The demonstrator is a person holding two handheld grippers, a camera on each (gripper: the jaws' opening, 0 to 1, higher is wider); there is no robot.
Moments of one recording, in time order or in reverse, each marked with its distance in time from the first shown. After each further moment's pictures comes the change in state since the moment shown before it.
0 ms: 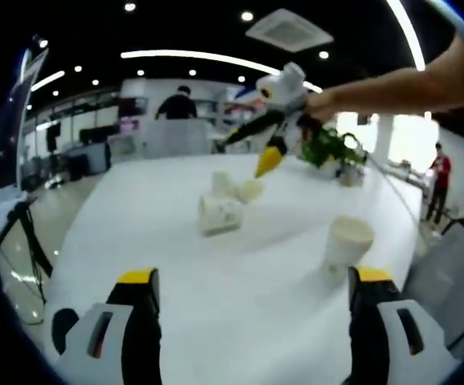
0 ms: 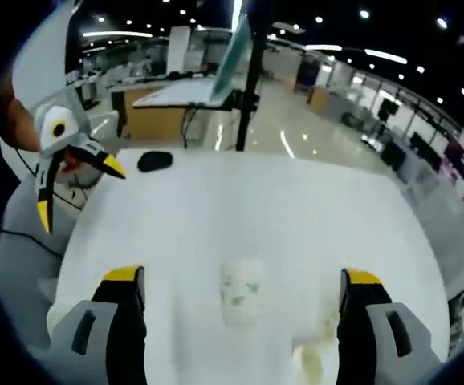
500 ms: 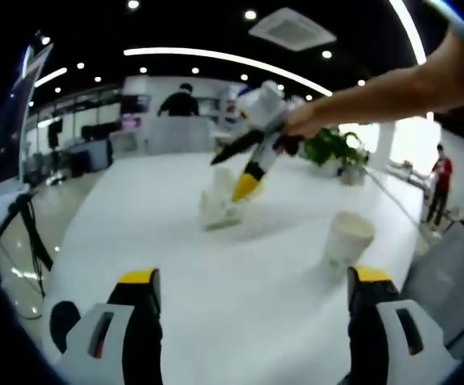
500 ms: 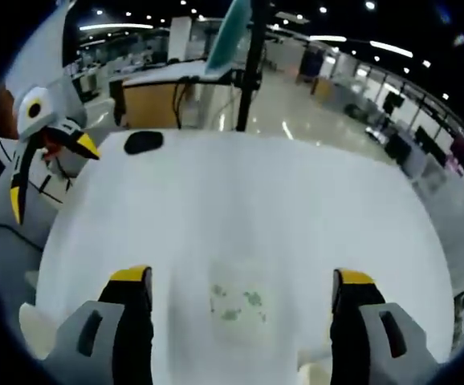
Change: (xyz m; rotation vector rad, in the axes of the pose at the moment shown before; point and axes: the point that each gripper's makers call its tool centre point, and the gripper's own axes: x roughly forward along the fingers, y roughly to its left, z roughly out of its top) left arm -0.002 0.000 -0.008 -0.013 0.011 0.010; right arm 0.056 0.000 -0.029 -0.005 0.068 0.010
